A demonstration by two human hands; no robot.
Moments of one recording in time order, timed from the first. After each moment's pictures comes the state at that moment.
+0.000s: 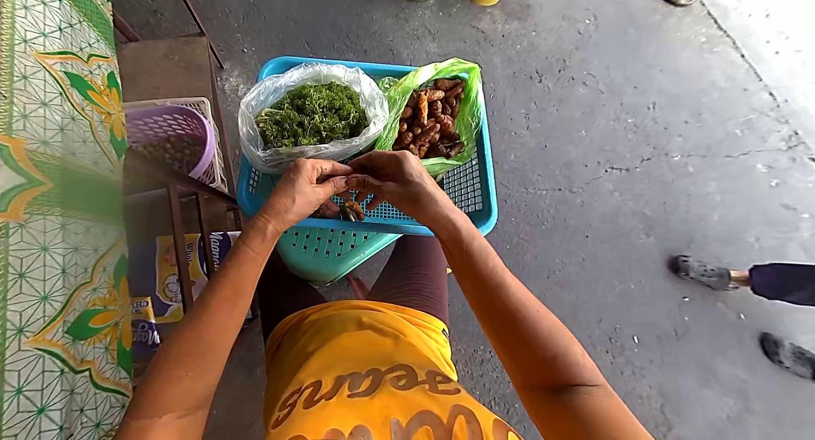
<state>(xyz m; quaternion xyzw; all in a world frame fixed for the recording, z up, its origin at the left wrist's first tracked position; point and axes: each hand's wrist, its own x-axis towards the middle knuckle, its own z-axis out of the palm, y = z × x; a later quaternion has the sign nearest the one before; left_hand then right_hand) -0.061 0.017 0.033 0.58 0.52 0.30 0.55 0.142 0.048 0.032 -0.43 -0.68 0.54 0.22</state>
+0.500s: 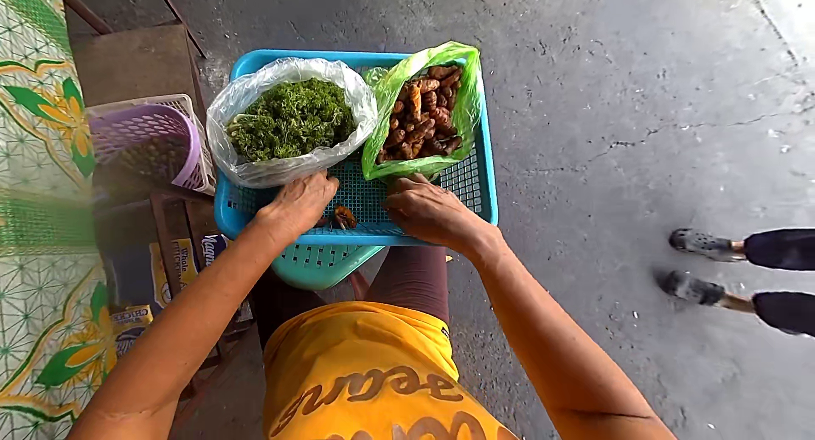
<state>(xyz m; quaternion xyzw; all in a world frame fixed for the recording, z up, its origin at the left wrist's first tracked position) -0.039 0.051 0.001 0.84 0.49 -0.14 0.19 0.195 0.042 0.001 -0.47 -0.84 0.28 -0.05</state>
